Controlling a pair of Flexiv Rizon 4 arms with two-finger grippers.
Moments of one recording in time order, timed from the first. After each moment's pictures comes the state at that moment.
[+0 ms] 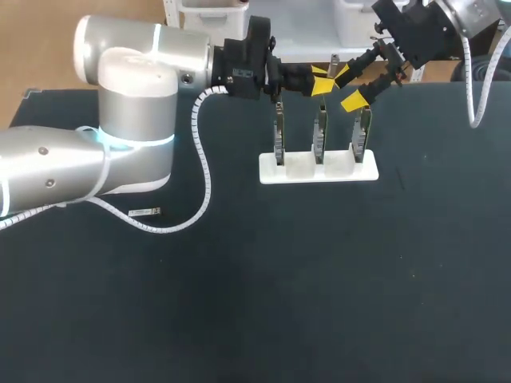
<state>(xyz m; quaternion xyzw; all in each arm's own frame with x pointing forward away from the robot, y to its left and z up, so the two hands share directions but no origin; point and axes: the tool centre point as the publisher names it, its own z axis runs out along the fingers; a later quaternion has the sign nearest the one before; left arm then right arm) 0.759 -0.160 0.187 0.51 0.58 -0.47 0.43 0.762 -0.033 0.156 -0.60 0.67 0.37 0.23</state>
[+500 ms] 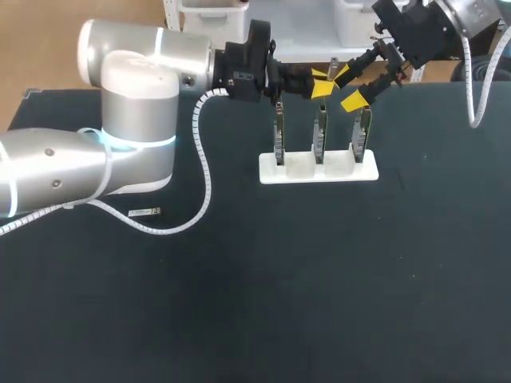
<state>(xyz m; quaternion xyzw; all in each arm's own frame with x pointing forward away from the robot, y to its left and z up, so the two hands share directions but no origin) 0.764 -0.162 0.176 0.51 0.57 -0.47 0.43 0.762 -0.033 0.156 -0.60 0.67 0.37 0.23</state>
